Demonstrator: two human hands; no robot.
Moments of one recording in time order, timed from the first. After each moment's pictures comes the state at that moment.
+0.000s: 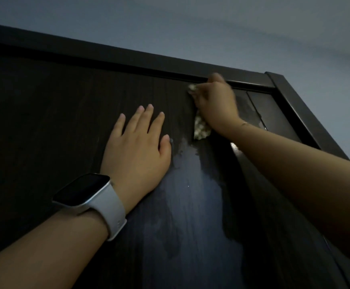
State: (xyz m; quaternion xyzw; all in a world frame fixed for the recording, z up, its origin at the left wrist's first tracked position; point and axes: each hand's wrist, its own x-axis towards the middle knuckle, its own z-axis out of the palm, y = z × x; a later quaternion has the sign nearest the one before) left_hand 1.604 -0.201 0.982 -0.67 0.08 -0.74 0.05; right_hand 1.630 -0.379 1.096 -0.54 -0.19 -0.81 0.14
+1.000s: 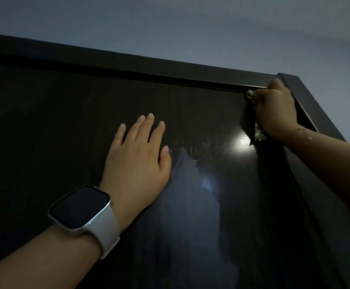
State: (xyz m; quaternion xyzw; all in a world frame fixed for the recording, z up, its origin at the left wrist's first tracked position) left_hand 1.597 -0.210 0.980 -0.68 0.05 -0.72 0.06; right_hand 1.651 -0.496 1.112 -0.55 -0.10 -0.82 0.12
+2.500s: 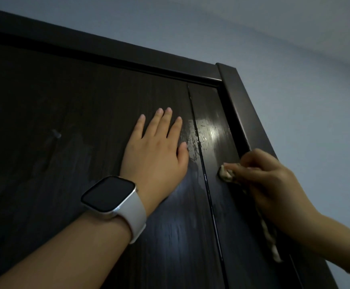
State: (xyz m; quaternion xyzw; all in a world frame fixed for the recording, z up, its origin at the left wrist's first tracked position) left_hand 1.643 -0.382 0.984 -0.66 0.16 -0.73 0.06; right_hand 1.646 -0.599 0.927 -0.61 -0.30 -0.73 0.00
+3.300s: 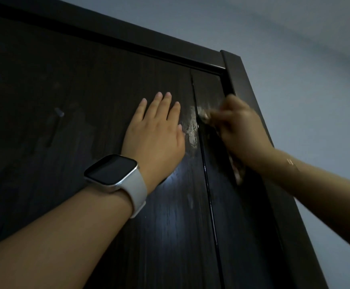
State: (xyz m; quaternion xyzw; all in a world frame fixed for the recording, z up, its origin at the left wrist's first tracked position) left_hand 1.639 -0.382 0.985 -0.66 0.15 -0.73 0.05; right_hand 1.648 -0.572 1.007 -0.59 -0.23 -0.77 -0.03
